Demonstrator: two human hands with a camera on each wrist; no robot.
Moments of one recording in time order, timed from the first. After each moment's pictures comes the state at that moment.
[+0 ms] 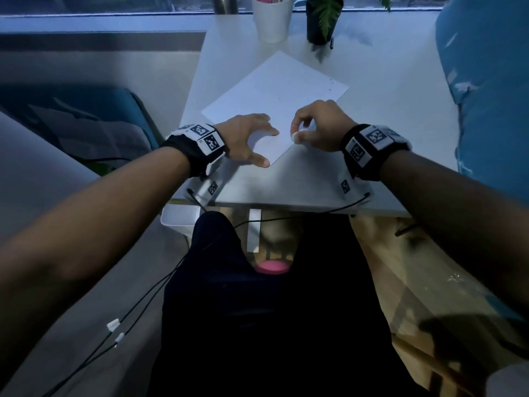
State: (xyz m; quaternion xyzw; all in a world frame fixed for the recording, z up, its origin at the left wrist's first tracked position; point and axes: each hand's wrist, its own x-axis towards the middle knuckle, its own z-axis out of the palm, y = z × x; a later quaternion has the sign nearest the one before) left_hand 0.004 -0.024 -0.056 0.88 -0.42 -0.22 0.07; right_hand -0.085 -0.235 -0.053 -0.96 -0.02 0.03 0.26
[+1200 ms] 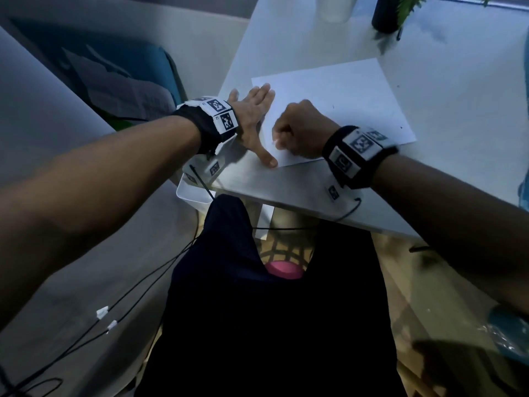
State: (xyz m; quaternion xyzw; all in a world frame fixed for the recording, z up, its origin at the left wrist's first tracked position) left_hand 0.038 0.018 -0.063 0.91 -0.31 -0.27 -0.06; right_hand -0.042 -0.138 -0.048 -0.96 -0.16 0.11 0.21
